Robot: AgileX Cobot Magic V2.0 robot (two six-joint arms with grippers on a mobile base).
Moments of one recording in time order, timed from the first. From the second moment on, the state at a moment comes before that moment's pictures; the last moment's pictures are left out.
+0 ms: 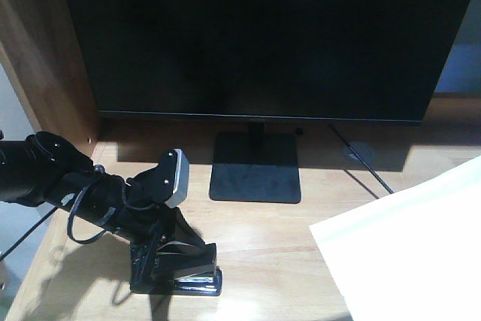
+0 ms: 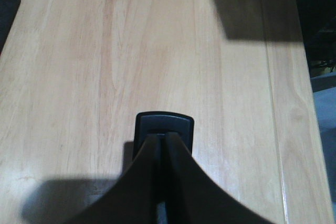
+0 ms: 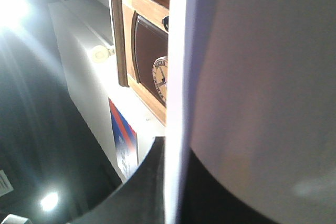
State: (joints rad) left arm -0.31 1.77 -0.93 -1.09 0.90 1.93; right arm 0.02 0.08 -0.04 -0.32 -0.89 1.67
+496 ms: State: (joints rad) left arm -0.31 1.77 -0.93 -1.09 0.90 1.93; right arm 0.02 0.24 -0.04 -0.19 -0.85 1.59
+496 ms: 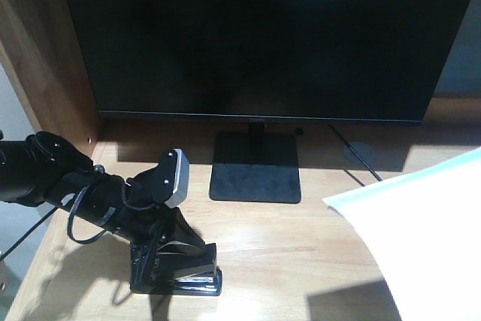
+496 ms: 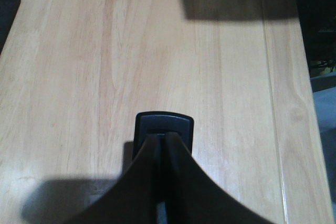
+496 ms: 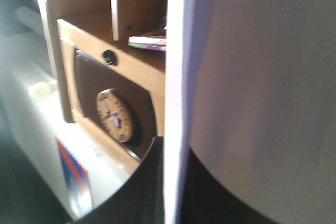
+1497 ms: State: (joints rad) left arm -0.31 1.77 -0.93 -1.09 0.90 1.93; right arm 0.02 1.25 -0.20 -0.44 -1.15 1.55
